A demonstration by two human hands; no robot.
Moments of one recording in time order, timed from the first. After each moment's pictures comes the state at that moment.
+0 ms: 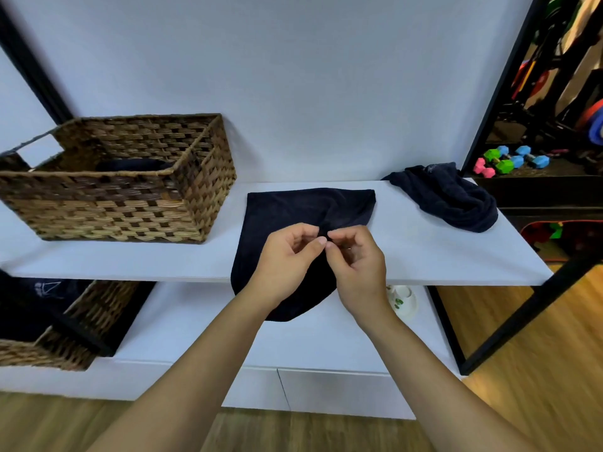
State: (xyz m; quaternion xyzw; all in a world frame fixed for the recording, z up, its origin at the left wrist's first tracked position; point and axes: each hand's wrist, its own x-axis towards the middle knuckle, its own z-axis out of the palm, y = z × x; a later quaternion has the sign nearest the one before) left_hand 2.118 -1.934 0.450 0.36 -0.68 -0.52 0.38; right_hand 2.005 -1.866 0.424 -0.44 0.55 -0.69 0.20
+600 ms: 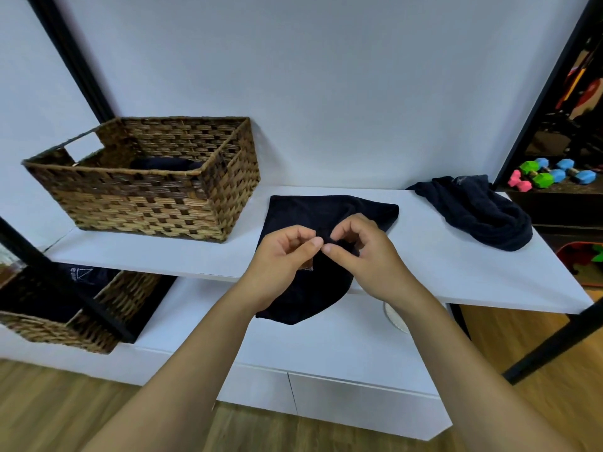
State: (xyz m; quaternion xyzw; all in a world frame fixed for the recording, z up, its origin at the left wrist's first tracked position) left_hand 2.148 -1.945 0.461 0.32 -0.68 -0.56 0.36; right_hand 1.972 -1.891 0.447 -0.62 0.56 -0.50 0.23
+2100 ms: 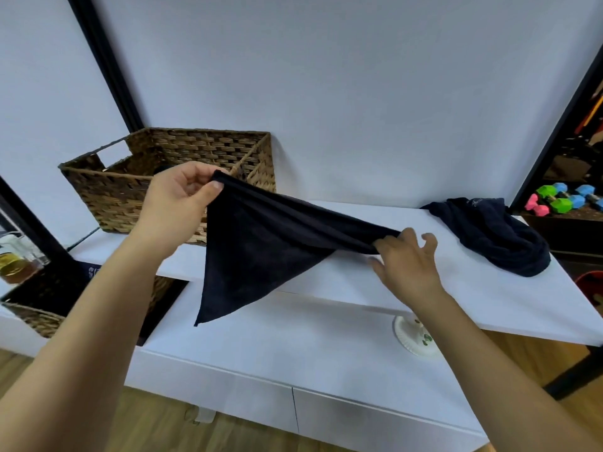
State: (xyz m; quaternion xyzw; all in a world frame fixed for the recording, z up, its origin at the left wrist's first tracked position) left_hand 2.260 -2.000 0.554 0.43 -0.69 -0.31 0.50; right_hand 1.915 -1.928 0.410 -0.66 0.72 -0.12 -0.19
